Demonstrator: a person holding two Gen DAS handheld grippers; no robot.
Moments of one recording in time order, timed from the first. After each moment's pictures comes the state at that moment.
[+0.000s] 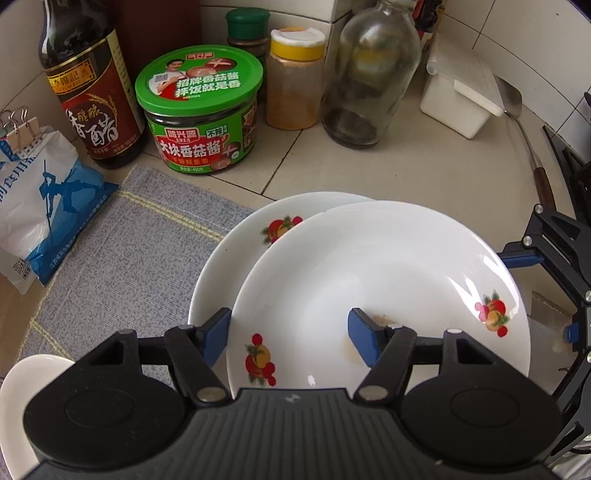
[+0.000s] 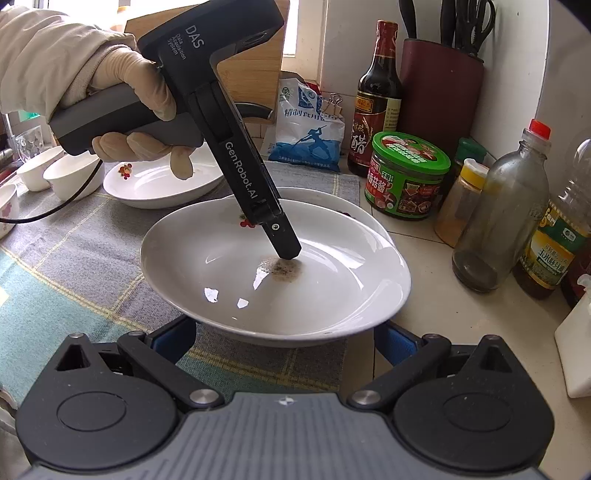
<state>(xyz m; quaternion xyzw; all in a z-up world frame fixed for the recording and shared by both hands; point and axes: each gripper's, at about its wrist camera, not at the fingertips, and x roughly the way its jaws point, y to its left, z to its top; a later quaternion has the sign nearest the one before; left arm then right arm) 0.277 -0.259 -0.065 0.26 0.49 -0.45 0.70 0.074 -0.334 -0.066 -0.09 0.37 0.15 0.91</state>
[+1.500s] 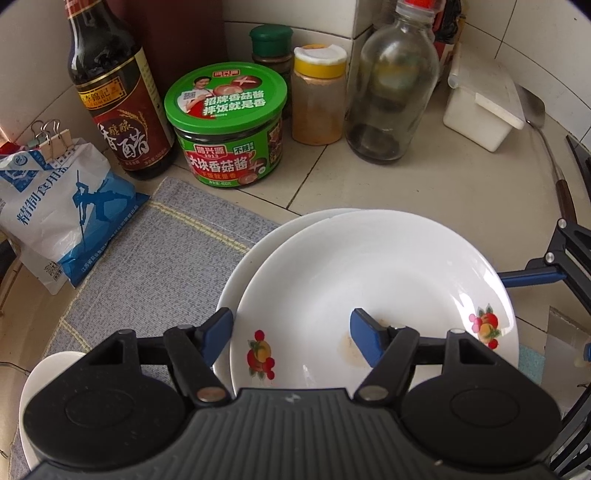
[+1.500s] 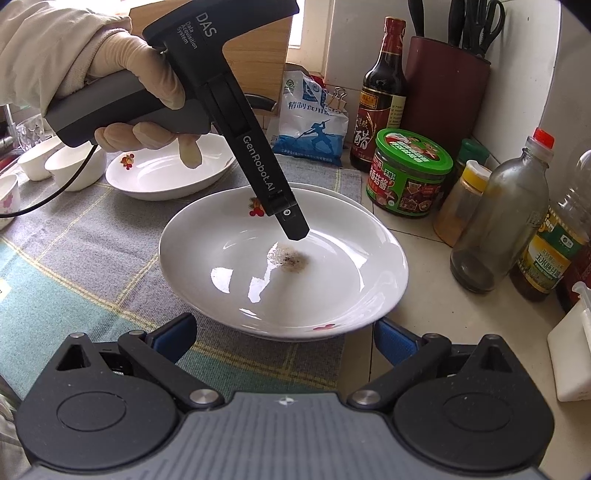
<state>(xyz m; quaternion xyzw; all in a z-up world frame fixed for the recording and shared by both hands) 0.273 -0.260 -0.052 0.27 0.47 -0.41 0.74 0.075 -0.332 -0.060 -0.10 0.39 0.15 0.90</state>
